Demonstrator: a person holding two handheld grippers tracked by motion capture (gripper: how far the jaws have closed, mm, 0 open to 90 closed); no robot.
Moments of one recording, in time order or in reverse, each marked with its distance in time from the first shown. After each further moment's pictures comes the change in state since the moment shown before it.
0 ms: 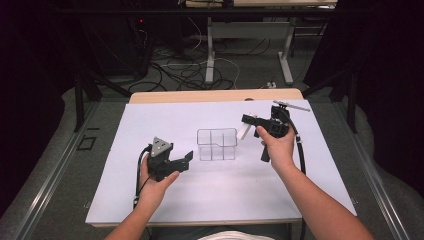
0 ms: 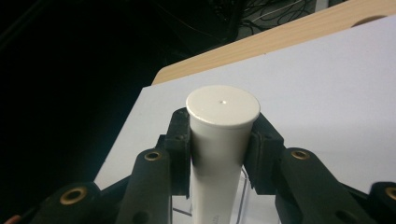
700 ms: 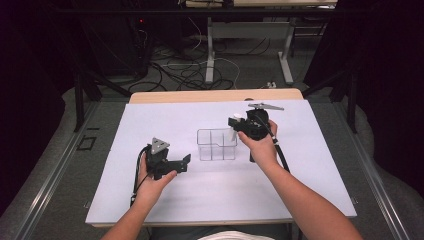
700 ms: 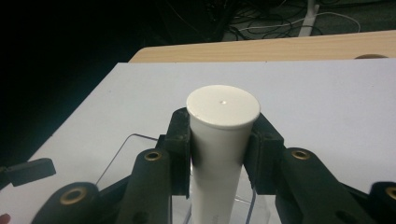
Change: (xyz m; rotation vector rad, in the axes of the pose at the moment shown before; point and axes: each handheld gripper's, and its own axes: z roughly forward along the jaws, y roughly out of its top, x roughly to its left) left arm 0.014 -0.012 0.015 0.081 0.032 -0.009; right arm 0.025 -0.020 0.037 0.003 -0.098 -0.294
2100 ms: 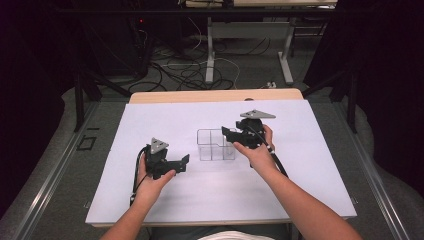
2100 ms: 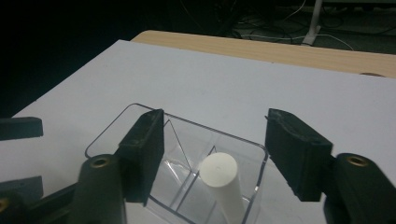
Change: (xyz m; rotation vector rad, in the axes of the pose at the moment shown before) left arm 0.006 -0.003 0.002 0.003 0.009 -0.015; right arm 0.009 -0.020 -0.001 -0.005 -0.003 -0.178
